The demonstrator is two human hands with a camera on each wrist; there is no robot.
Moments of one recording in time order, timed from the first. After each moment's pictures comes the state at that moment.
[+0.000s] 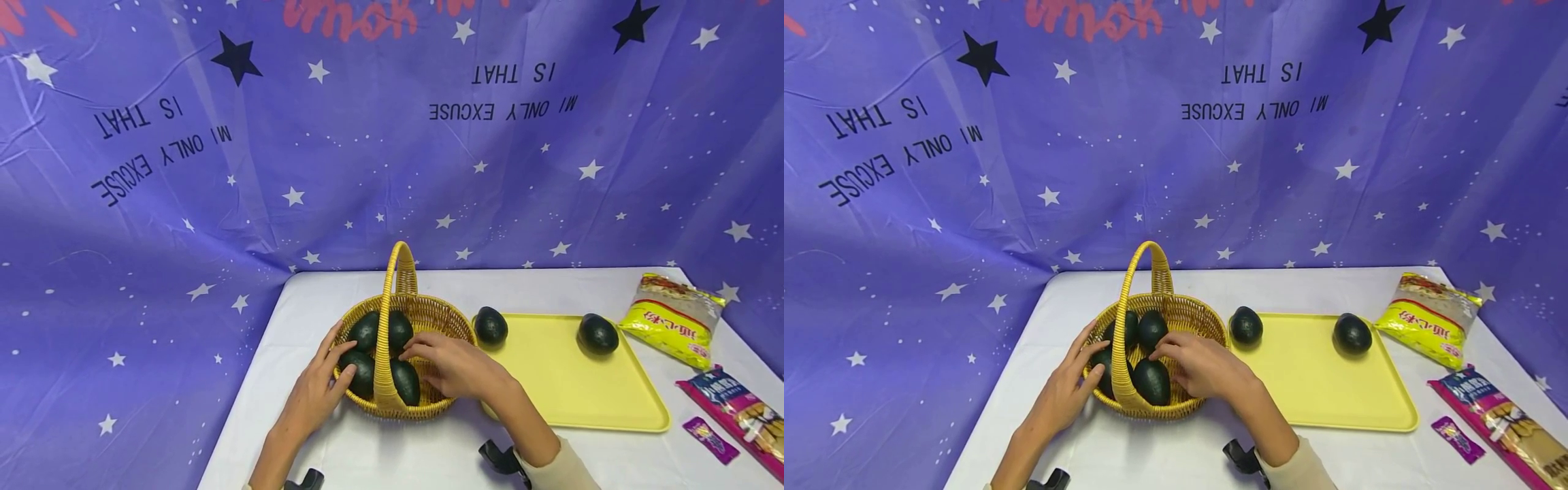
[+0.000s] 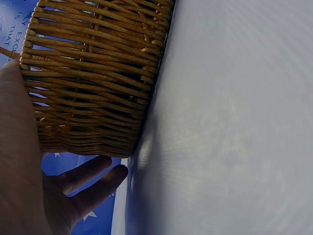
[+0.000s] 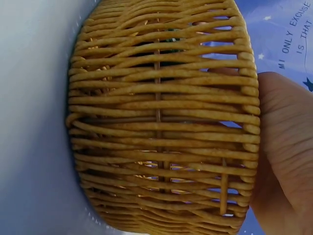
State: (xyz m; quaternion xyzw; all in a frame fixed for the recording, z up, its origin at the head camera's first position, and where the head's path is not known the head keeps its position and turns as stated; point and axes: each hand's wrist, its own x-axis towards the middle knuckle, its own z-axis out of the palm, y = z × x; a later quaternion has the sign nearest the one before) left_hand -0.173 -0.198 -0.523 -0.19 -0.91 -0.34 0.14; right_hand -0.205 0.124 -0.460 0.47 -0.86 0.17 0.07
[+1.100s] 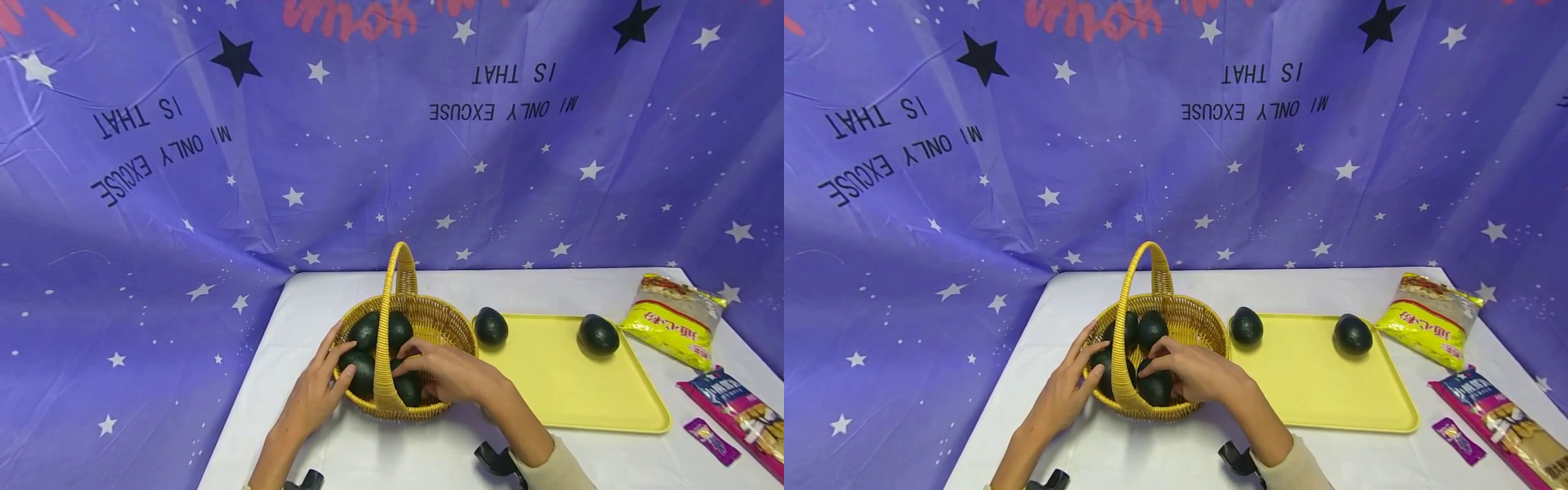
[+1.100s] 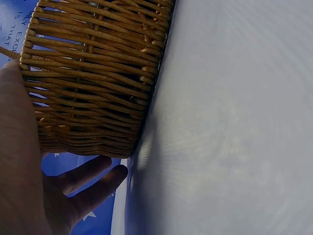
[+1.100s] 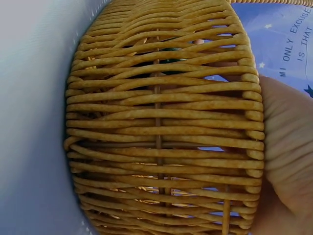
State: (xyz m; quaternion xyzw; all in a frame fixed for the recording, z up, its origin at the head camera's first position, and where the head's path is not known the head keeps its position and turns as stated) left_hand -0.175 -0.198 -0.525 -0.19 -0.91 -0.34 0.14; right_hand -0.203 0.113 -0.460 0.46 -0.87 0.19 -0.04
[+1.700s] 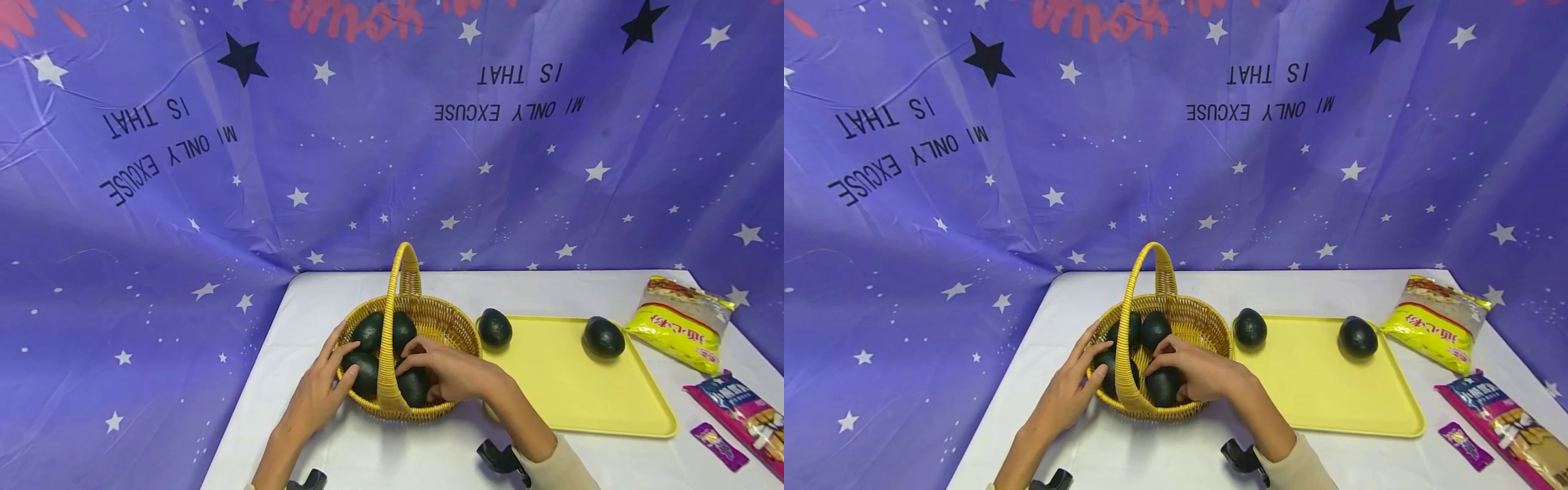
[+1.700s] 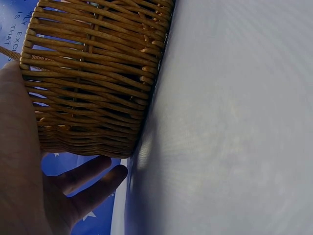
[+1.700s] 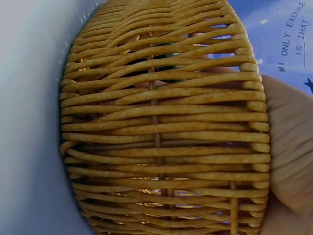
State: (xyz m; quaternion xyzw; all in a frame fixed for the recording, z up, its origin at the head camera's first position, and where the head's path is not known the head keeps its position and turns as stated) left_hand -0.173 -0.198 -0.523 -0.19 -0.91 -0.34 0.14; right_hand -0.211 0.114 -0.466 0.44 -0.86 0.25 -0.09
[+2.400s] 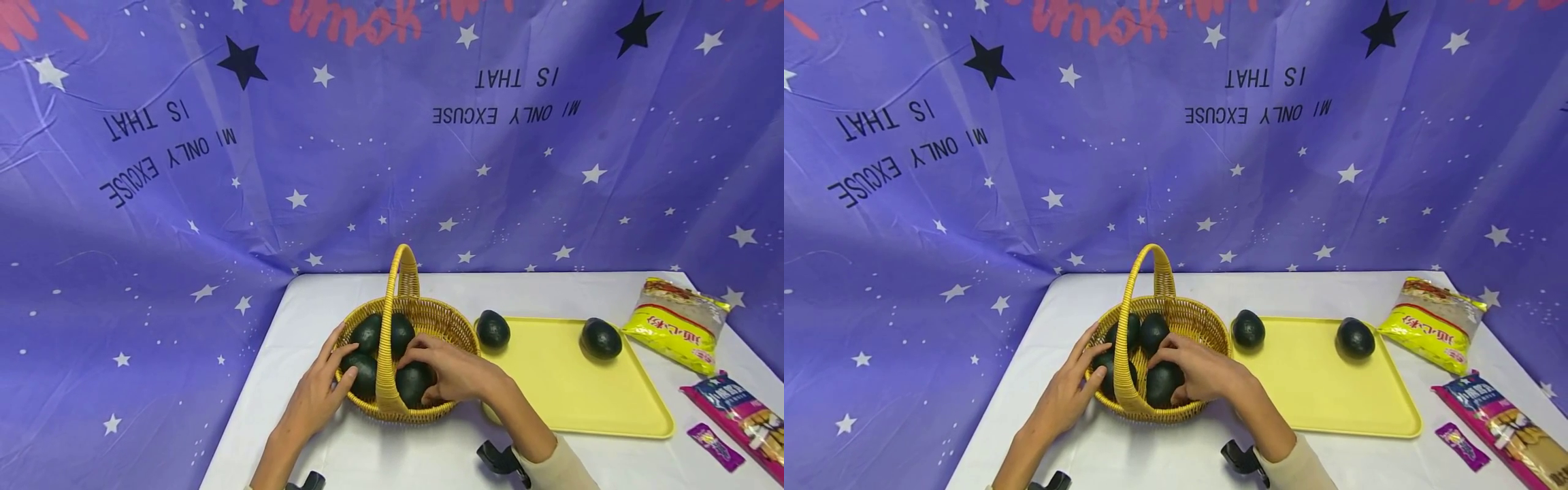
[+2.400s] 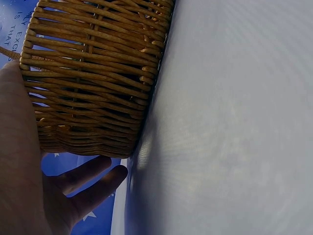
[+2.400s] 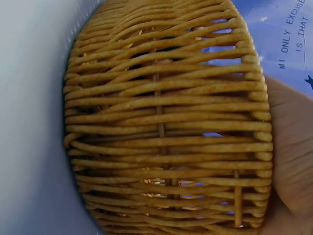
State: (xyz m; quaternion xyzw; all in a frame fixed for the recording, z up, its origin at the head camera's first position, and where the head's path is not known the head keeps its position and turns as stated) left_hand -0.172 -0.198 -0.522 -0.19 -0.91 -0.34 0.14; right_hand -0.210 0.117 -0.465 0.42 -0.87 0.25 -0.07
